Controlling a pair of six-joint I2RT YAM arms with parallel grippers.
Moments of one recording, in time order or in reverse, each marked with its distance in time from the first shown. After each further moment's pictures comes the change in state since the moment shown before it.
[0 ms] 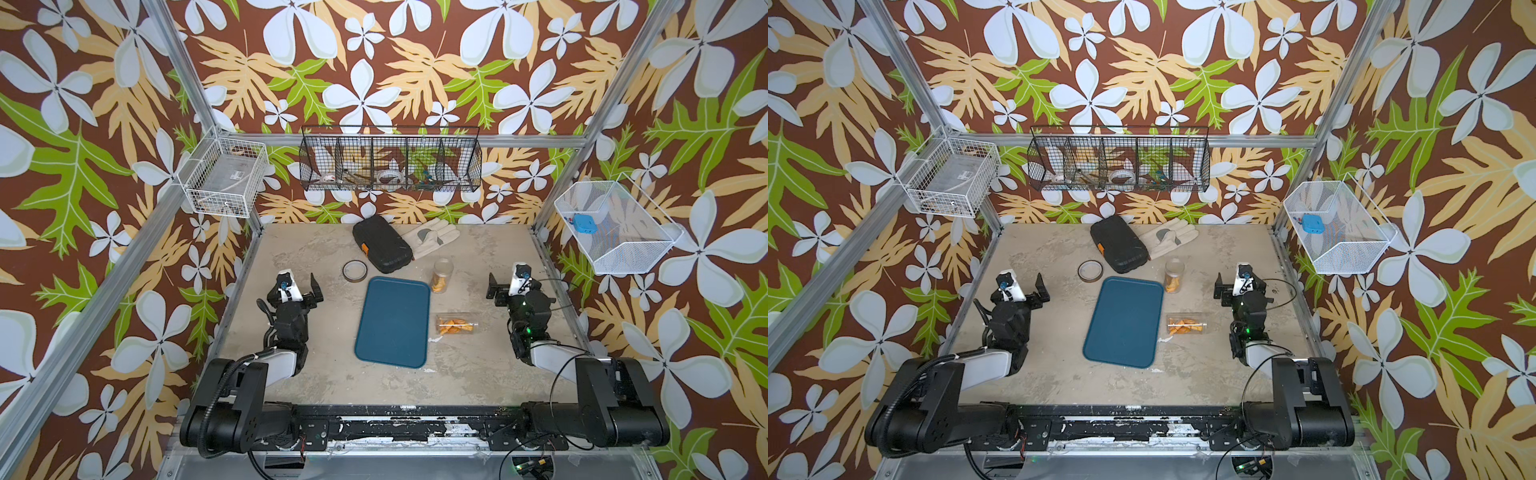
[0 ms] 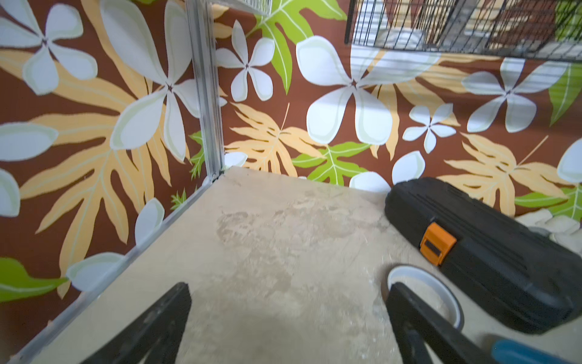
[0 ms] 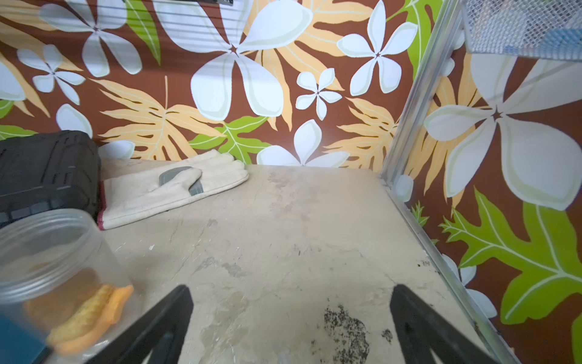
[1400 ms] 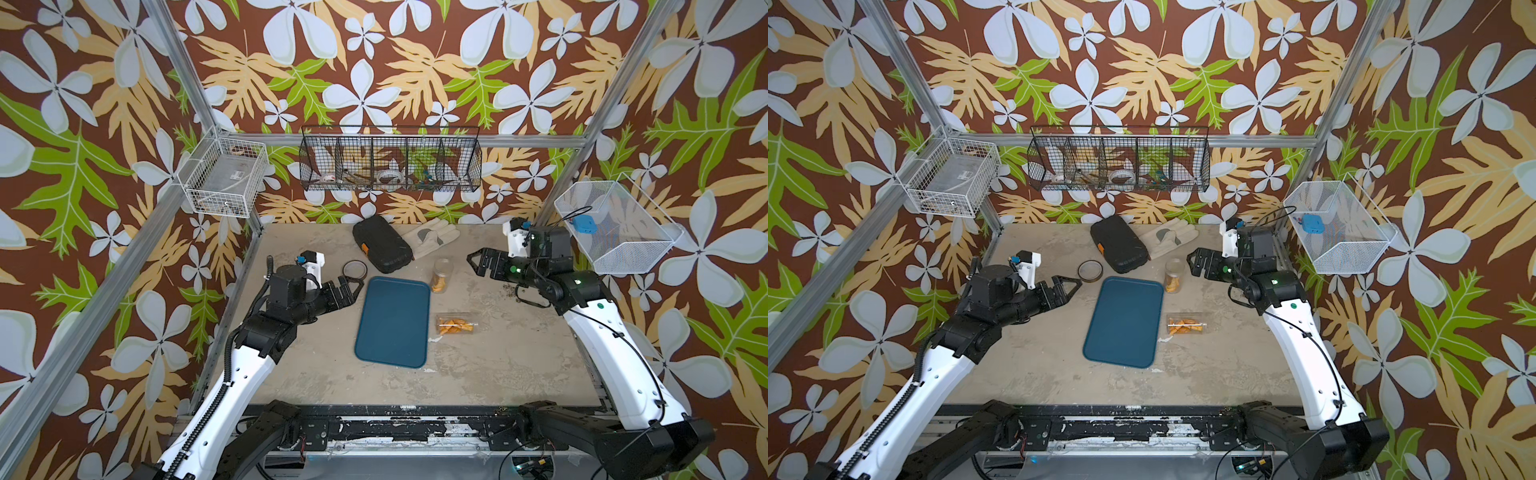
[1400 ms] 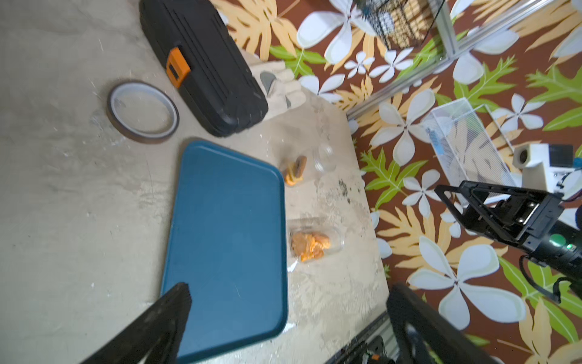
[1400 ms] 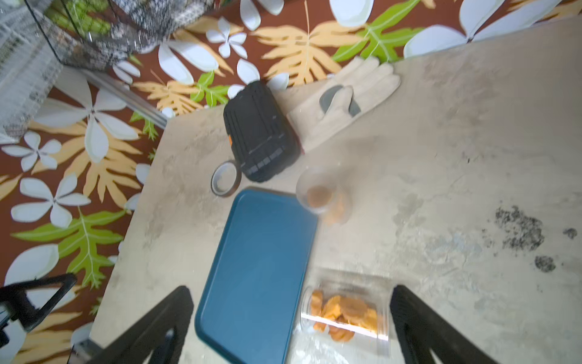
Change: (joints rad) left arm -0.225 -0.391 0.555 -1.410 0.728 -0.572; right arm 0.182 -0.145 0.882 -1.573 -0.367 0.389
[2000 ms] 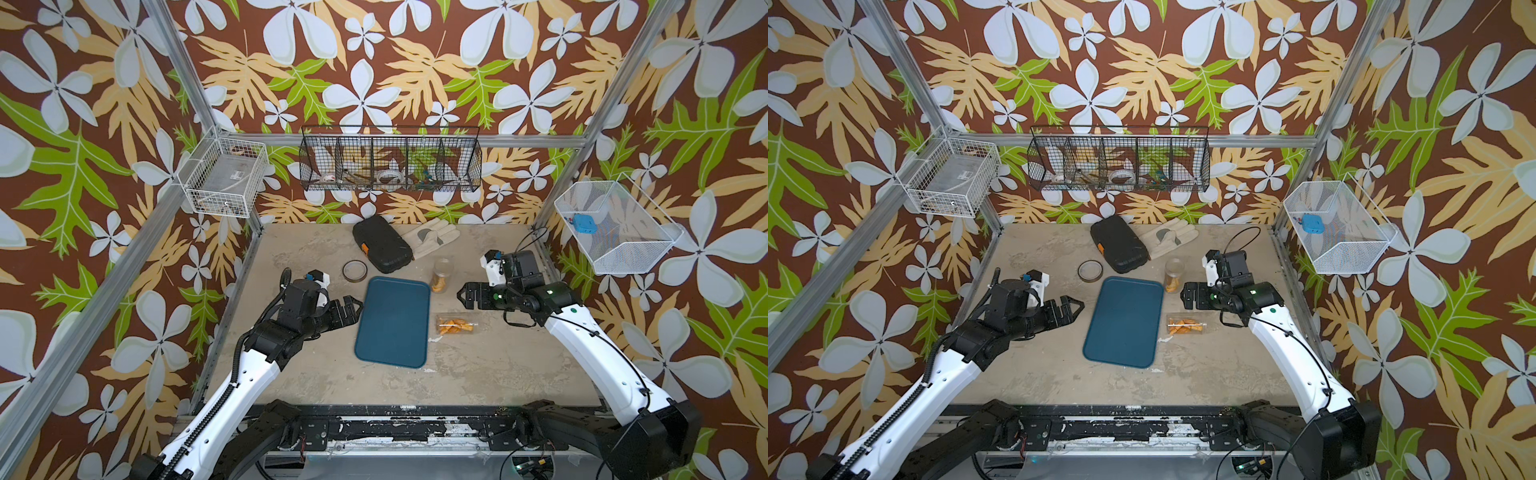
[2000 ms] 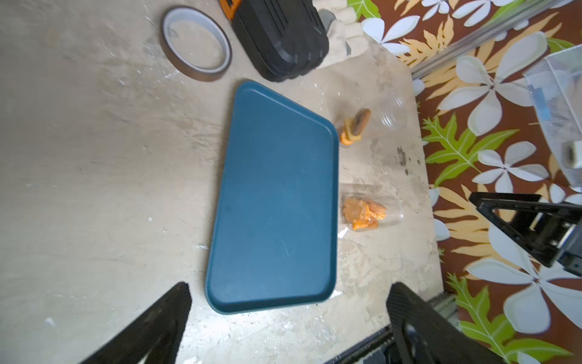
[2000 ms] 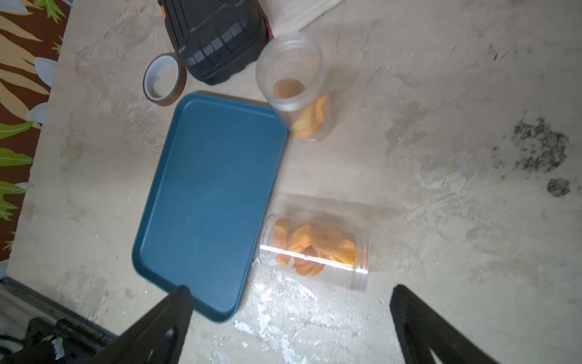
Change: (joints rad) left arm -0.066 -0.003 -0.071 -0.103 -0.187 0.023; right arm 0.091 0.004 -0.223 0.032 0.112 -0.090
